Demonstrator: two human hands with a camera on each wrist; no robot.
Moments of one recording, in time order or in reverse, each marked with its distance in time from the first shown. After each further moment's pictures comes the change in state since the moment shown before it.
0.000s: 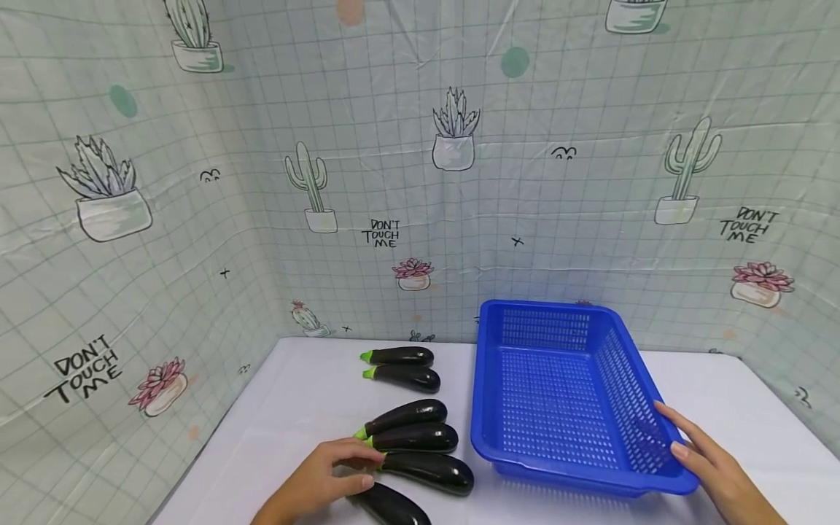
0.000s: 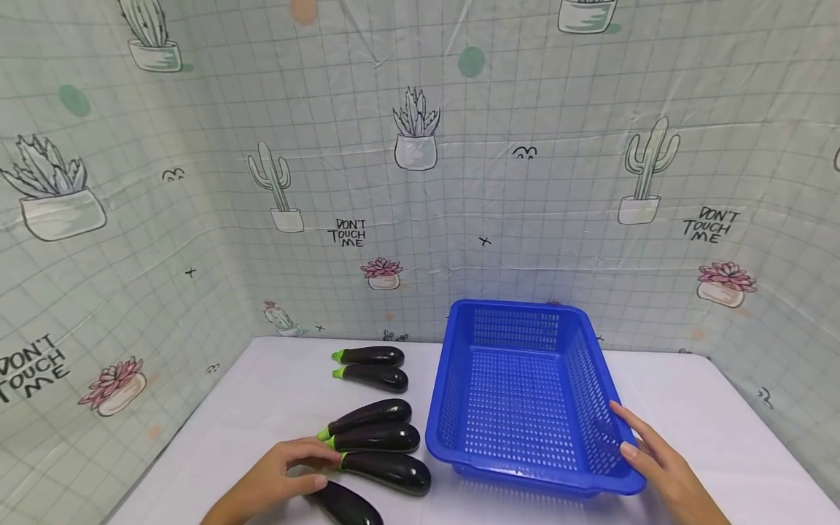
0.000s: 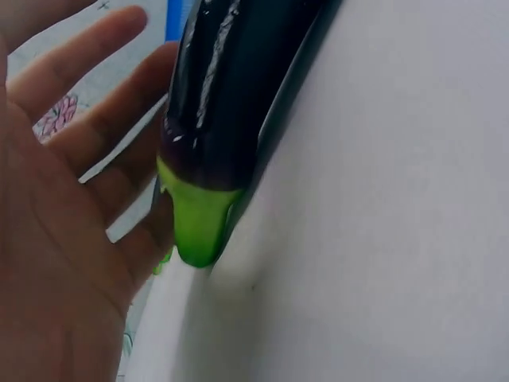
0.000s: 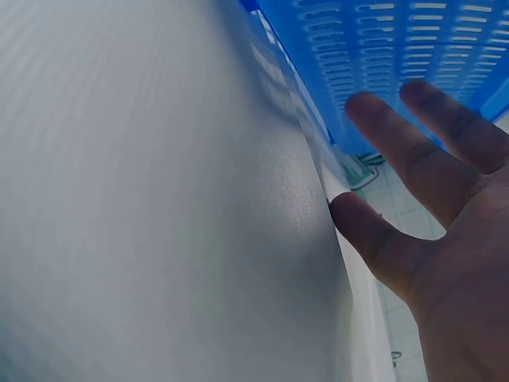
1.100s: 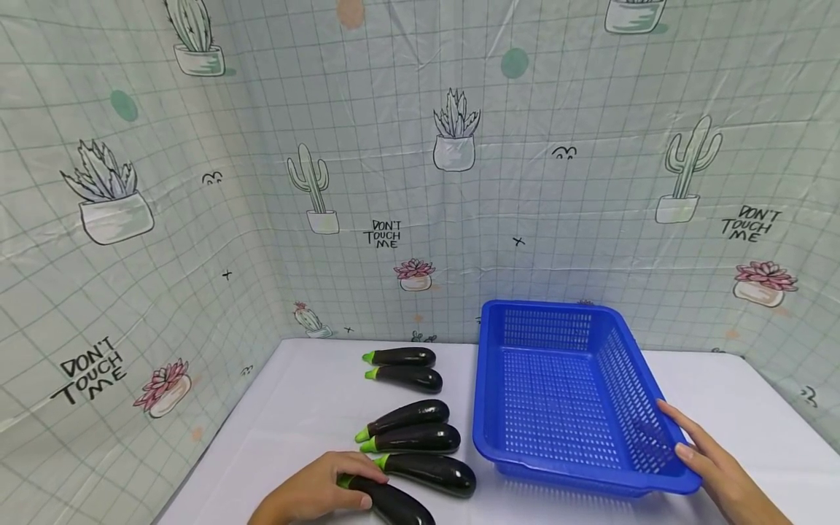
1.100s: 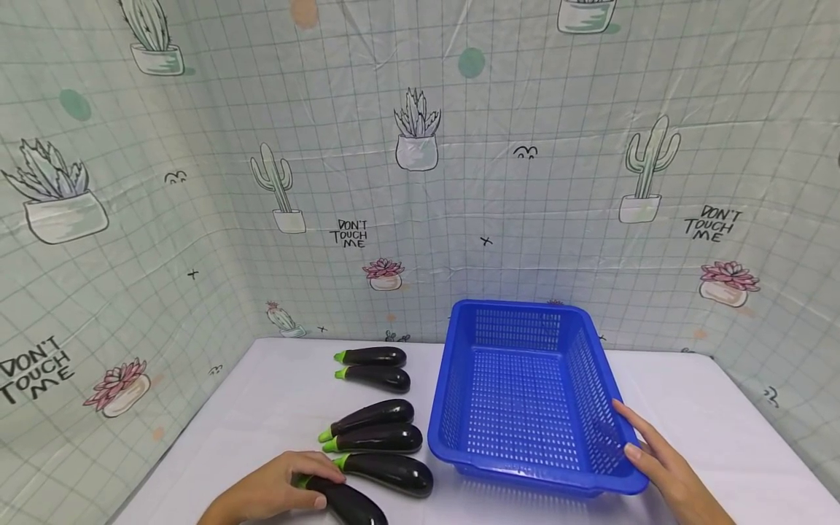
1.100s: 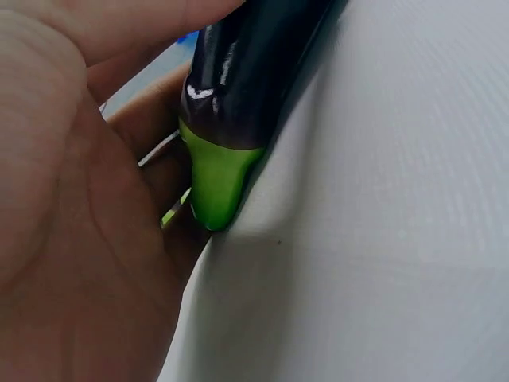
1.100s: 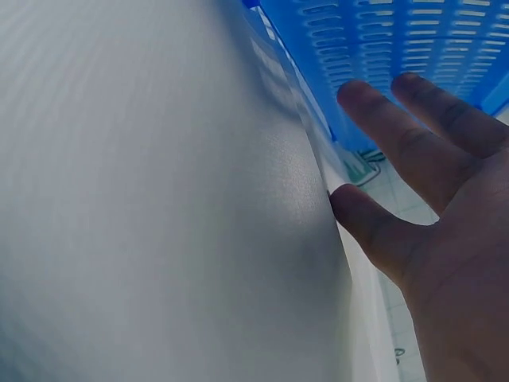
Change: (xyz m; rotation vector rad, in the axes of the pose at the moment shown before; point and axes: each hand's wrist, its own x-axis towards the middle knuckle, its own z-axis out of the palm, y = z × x) left_hand -0.006 -0.008 -0.007 -0.046 -0.212 -0.141; right_hand 0.006 0.019 0.001 0.219 -0.068 -0.116
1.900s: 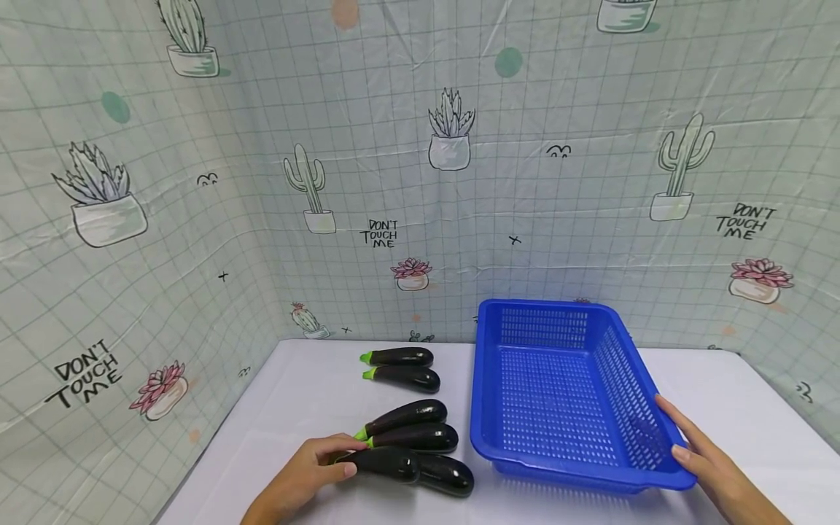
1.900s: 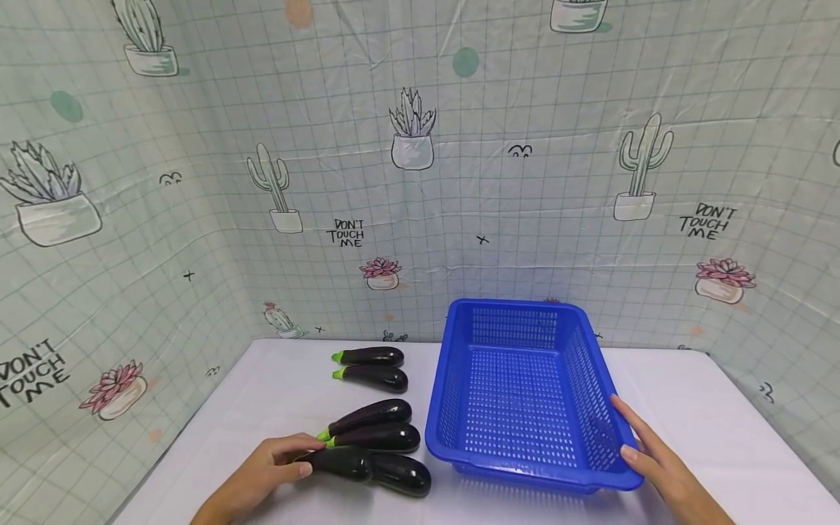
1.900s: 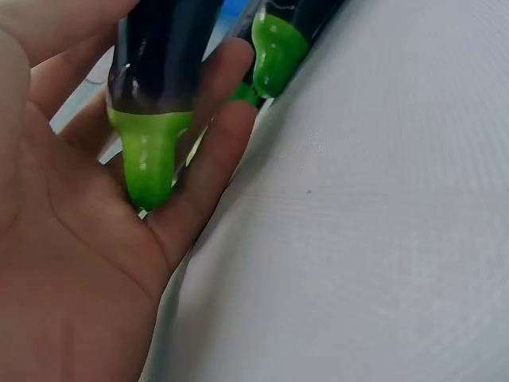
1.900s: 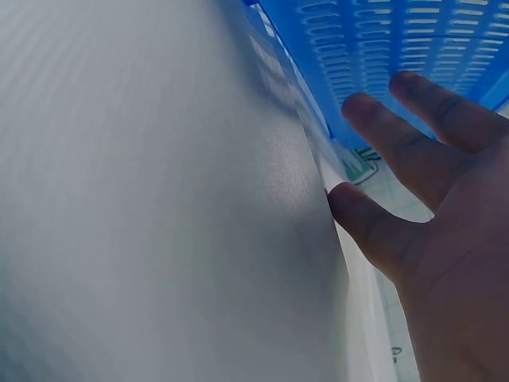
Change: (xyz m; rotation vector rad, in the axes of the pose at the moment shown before) left_hand -0.004 -0.007 -0.010 -0.190 0.228 -0.025; right_hand -0.001 -0.001 0.002 0.114 -0.053 0.038
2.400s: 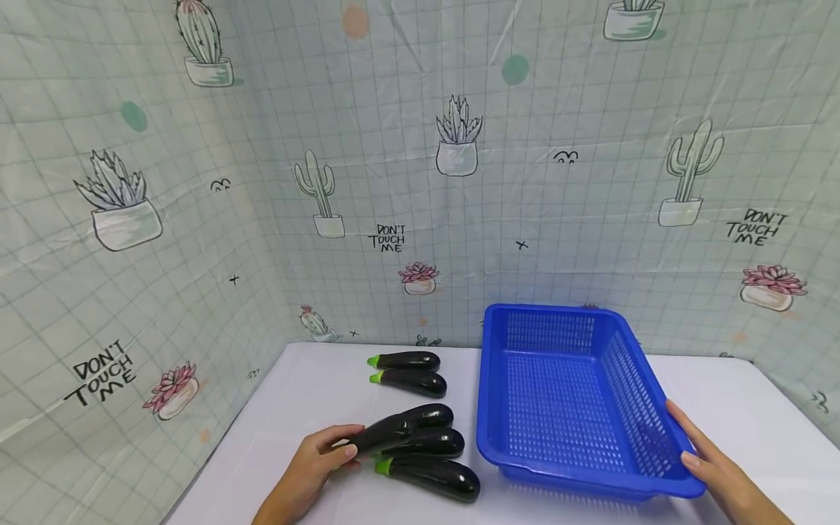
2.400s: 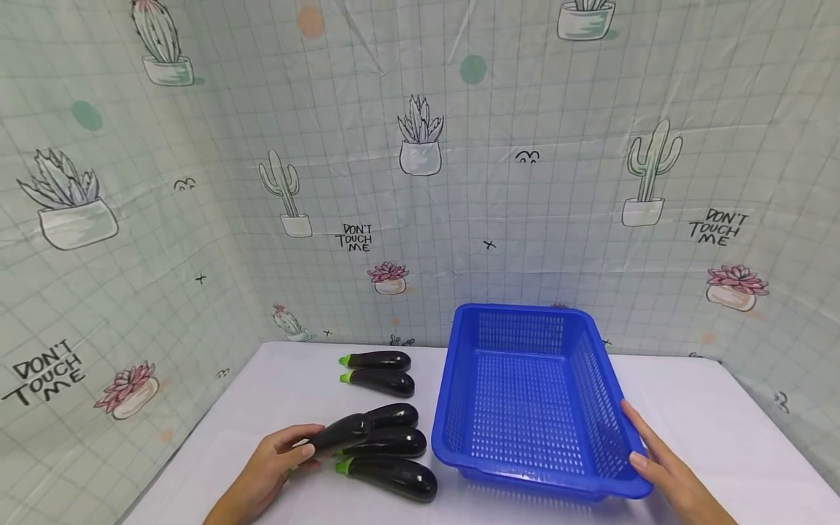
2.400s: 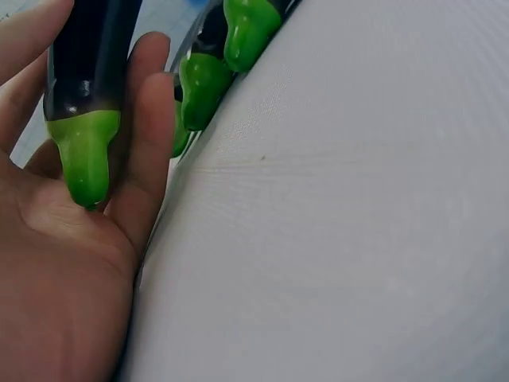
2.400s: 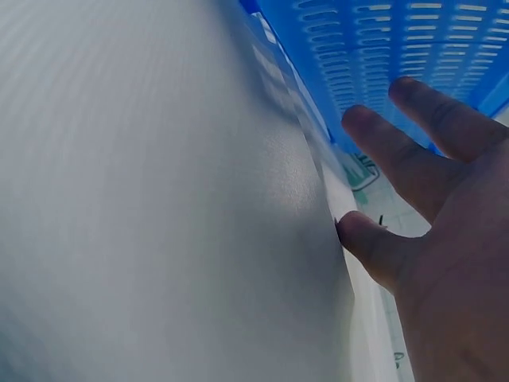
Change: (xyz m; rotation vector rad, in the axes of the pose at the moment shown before) left_hand 0.006 -0.002 0.006 -0.322 0.239 -0.036; right_hand 0.008 0.009 -0.004 0.036 -0.071 -0.207
